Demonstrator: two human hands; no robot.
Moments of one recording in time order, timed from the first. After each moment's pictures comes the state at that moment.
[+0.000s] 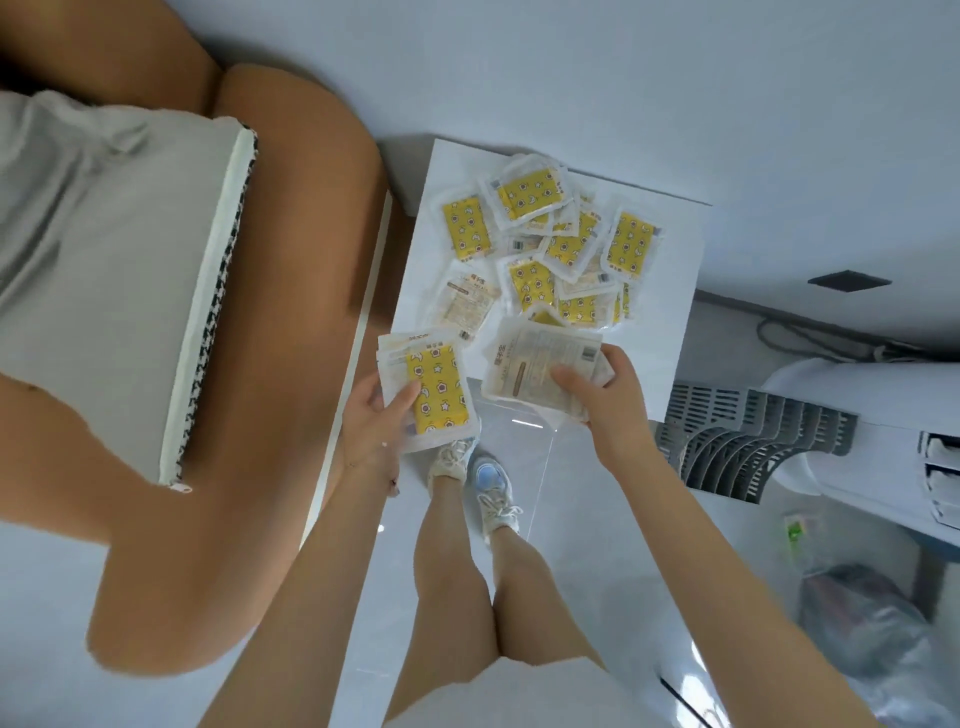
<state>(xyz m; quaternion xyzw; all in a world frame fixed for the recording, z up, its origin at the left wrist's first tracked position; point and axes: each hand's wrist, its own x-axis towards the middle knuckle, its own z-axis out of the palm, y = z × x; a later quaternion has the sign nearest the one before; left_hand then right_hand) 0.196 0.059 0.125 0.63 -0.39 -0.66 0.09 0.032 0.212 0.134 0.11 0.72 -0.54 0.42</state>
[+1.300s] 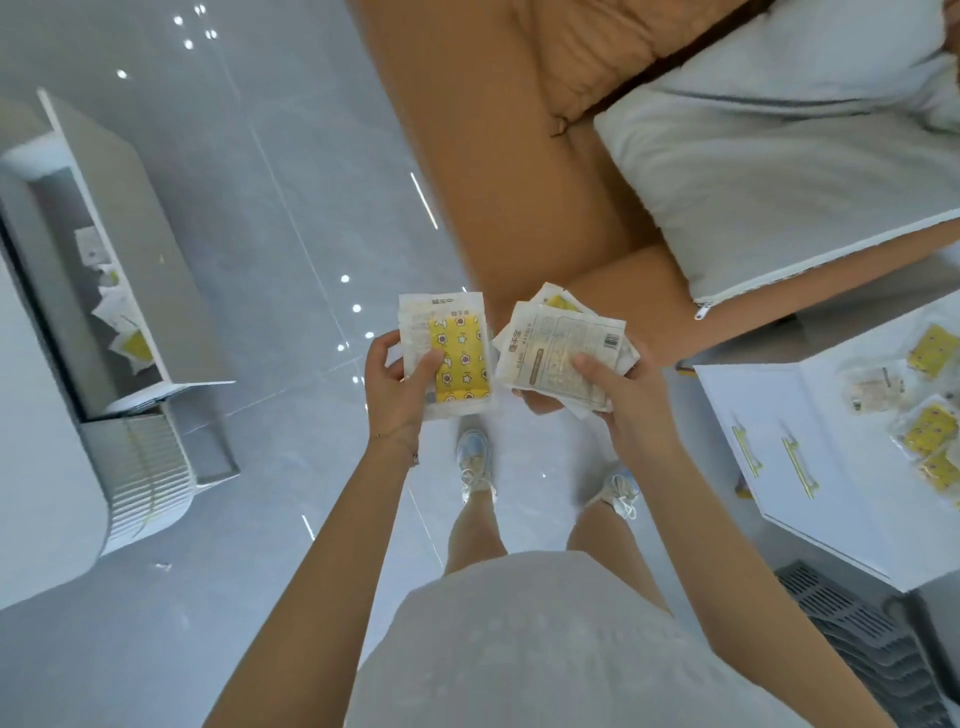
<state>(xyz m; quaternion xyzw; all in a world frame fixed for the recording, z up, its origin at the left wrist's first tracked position) 0.778 0.086 0.231 0.74 -0.15 -0.51 0.41 0.563 0.070 0.257 -0.22 0.63 -0.34 0.67</state>
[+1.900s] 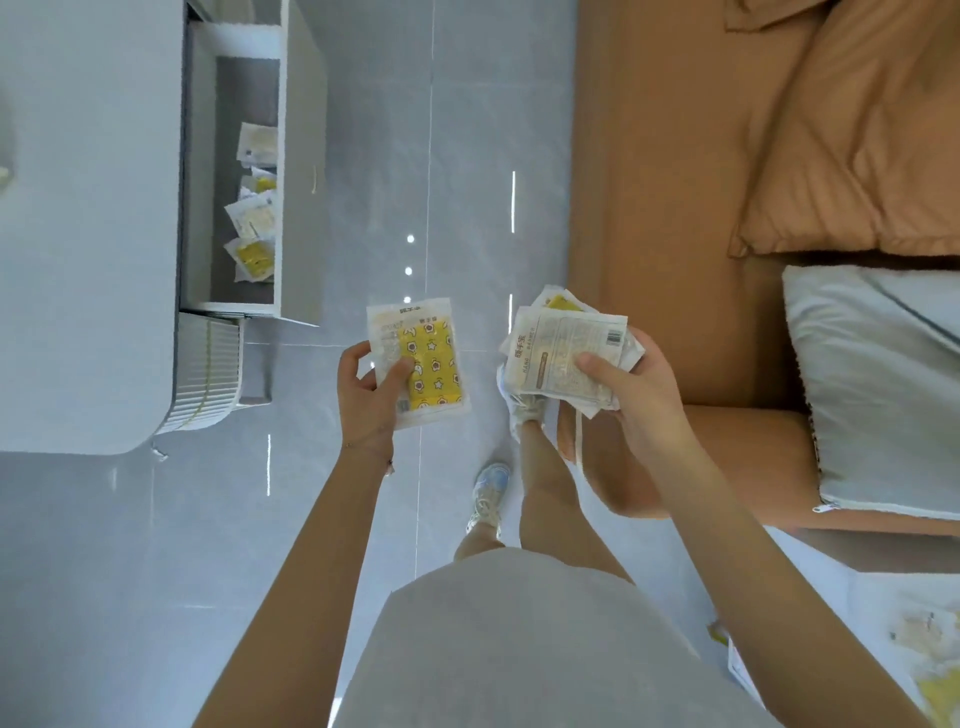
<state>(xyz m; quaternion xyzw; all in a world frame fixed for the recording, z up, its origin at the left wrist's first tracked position) 0.987 0.100 0.229 0.76 0.04 -0.40 0.52 0.779 -0.036 0.265 -0.36 0.59 -0.17 0.71</state>
